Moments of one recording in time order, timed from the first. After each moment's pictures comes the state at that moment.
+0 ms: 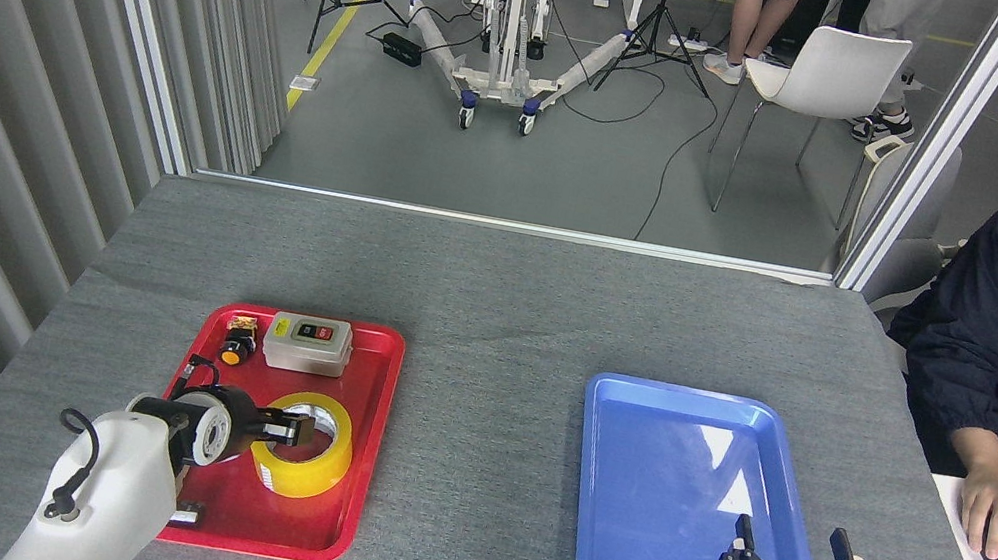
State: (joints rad) left arm -0.56 0.20 -0.27 -0.95 -1.11 0.01 -0.73; right arm 0.07 -0.23 0.05 -1.52 1.30 0.05 -0.08
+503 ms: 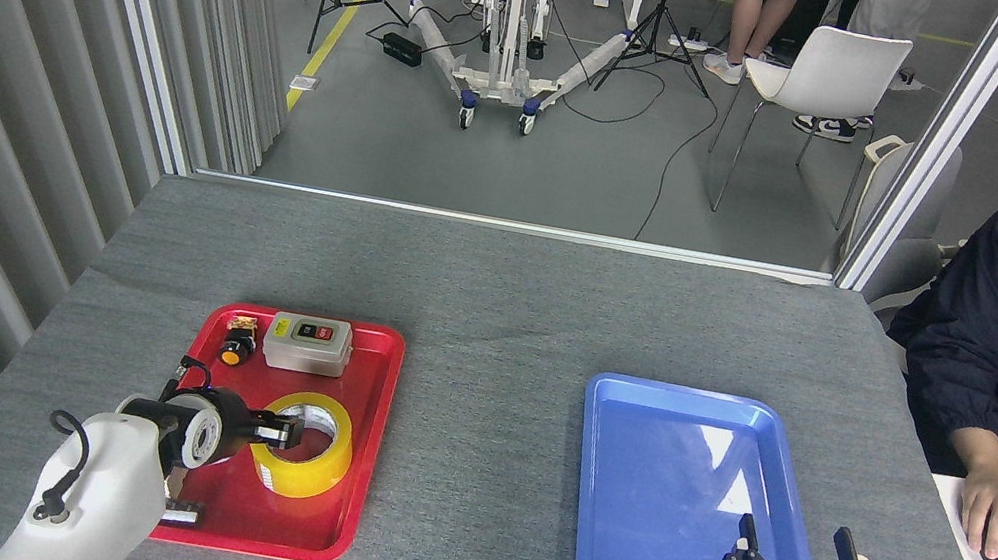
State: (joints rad) left arm -0.56 0.21 -0.27 -0.95 -1.11 -0.02 -0.73; right arm 0.07 -0.24 0.06 -1.51 1.29 0.04 -0.12
